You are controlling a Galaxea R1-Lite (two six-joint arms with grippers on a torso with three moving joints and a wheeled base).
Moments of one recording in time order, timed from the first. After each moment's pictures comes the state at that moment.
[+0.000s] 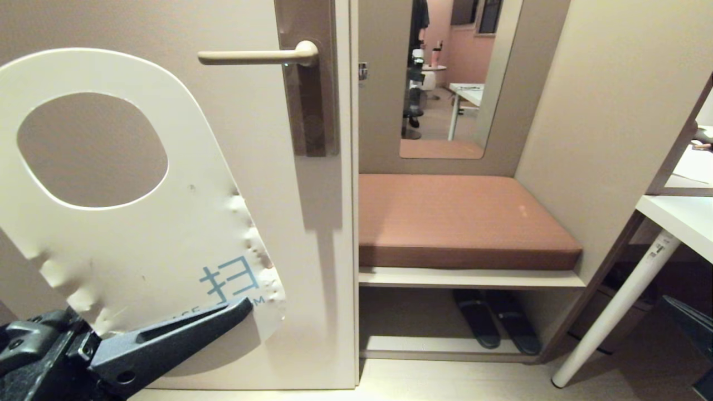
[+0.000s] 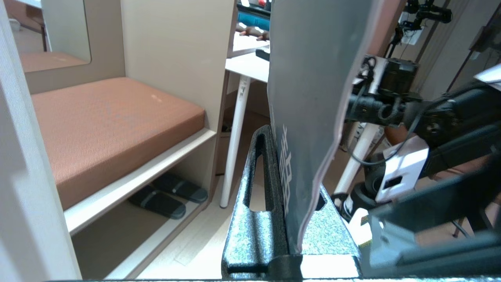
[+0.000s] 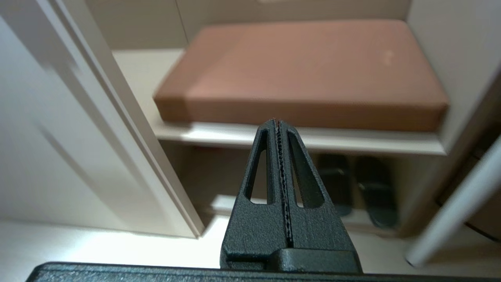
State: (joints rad) left arm -0.72 1.06 -0.30 -0.93 -0.41 -0.24; right arm 0.09 0.88 -0.01 -0.80 0.03 0.14
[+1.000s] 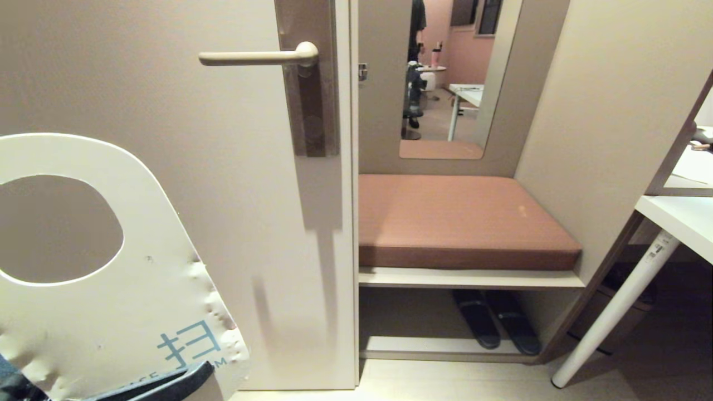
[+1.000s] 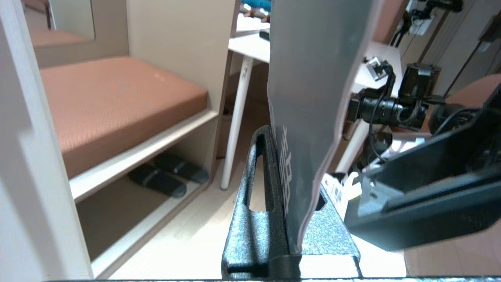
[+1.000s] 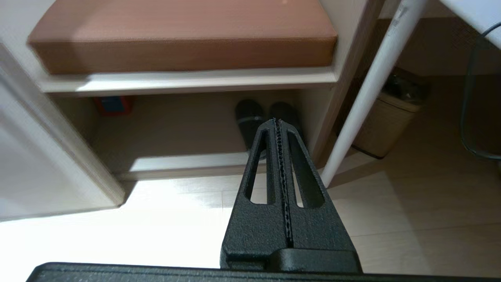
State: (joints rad) left arm -0.71 0.92 -0.20 -0.85 -0.39 -0.24; right arm -0.04 0.42 0.00 -0.22 -0.12 0.03
